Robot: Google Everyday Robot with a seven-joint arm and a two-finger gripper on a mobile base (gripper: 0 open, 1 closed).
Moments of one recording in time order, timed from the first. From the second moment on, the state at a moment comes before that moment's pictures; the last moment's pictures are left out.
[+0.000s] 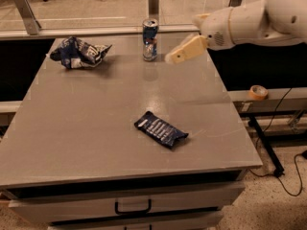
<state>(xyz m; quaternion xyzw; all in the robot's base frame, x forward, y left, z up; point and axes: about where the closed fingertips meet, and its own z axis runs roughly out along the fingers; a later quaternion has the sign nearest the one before) 0.668 -0.081 0.955 -0.48 0.70 0.21 0.50</state>
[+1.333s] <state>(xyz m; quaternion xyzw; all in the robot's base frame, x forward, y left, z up) 0.800 -0.013 0.910 -0.41 0.69 0.23 0.55</state>
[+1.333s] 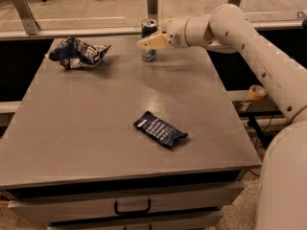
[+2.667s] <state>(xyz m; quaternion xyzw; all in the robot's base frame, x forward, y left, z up) 0.759 0.064 0.963 -0.49 0.59 0.34 0.54</state>
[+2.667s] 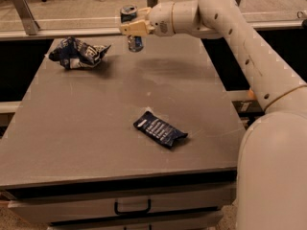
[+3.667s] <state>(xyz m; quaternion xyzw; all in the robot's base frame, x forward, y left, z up) 0.723 0.149 0.949 -0.52 0.52 0.44 0.52</state>
